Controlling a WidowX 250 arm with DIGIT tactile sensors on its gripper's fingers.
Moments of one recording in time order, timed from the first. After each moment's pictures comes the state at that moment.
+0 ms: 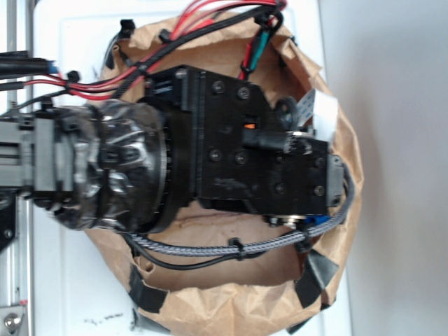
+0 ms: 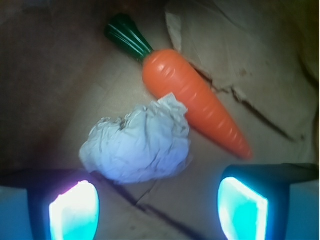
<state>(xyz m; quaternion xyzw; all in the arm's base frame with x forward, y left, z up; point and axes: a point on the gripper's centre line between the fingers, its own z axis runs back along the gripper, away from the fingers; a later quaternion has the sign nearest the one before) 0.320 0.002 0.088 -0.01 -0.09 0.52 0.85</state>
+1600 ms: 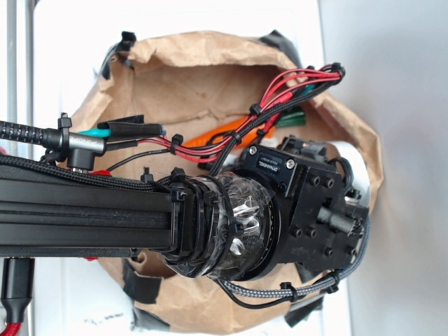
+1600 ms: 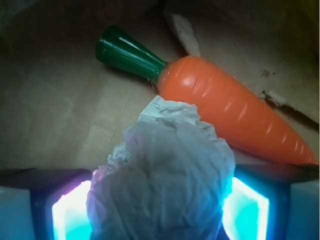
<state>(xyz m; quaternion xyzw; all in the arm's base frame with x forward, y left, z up) 0.348 -0.002 0.043 0.06 -0.13 0.57 0.81</state>
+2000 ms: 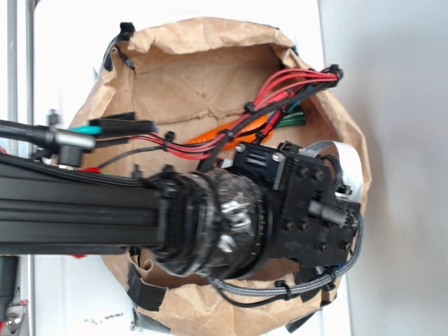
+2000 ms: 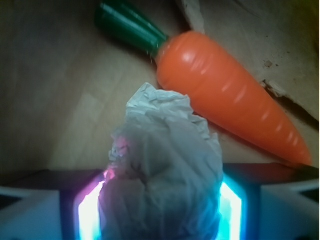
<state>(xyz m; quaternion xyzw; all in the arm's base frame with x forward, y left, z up) 0.337 0.000 0.051 0.04 -0.10 0.54 0.83</state>
